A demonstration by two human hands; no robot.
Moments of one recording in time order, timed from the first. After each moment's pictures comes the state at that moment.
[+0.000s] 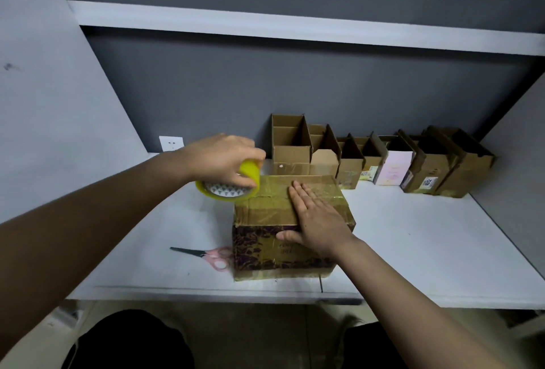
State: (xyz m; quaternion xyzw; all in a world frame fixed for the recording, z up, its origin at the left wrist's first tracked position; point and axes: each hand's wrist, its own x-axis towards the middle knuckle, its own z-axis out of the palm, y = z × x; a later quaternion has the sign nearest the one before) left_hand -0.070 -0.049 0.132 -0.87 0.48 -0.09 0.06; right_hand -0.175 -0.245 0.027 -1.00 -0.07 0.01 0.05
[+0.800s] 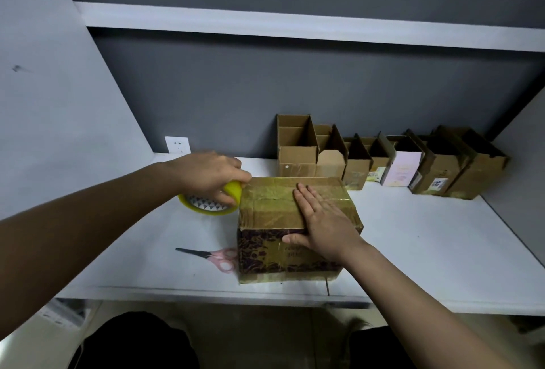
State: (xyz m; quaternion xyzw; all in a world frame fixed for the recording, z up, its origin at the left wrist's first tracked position) left_hand -0.048 -0.016 0.100 -0.85 0.51 -0.05 0.14; right_hand -0.176 -0.247 0.025 -1.00 -0.08 -0.01 0.05
